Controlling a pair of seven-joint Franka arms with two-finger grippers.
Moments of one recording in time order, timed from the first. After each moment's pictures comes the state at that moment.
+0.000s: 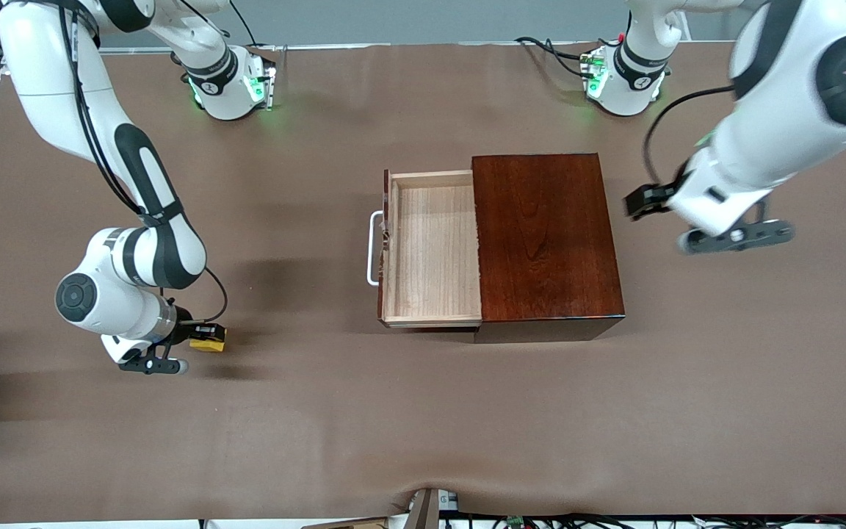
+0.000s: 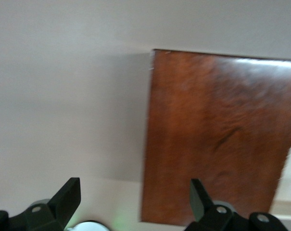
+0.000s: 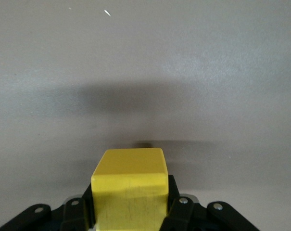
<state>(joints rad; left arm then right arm) -0.14 0.20 -0.22 -1.47 0.01 1.52 -0.48 0.10 0.64 -0.05 -1.74 0.19 2.35 0.01</state>
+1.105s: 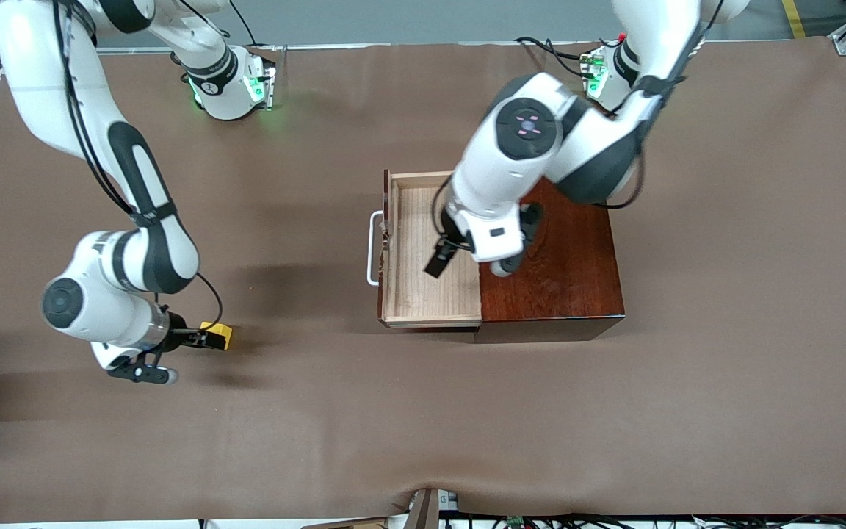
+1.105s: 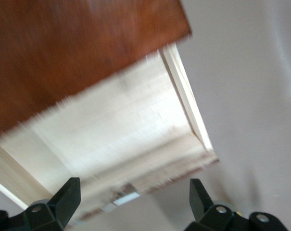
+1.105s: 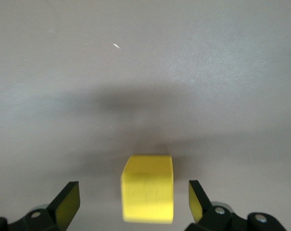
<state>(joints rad) -0.54 0.53 -0.22 -1.35 -0.09 2.07 -1.85 0.09 0.59 -0.05 -1.64 0.19 2.22 0.08</state>
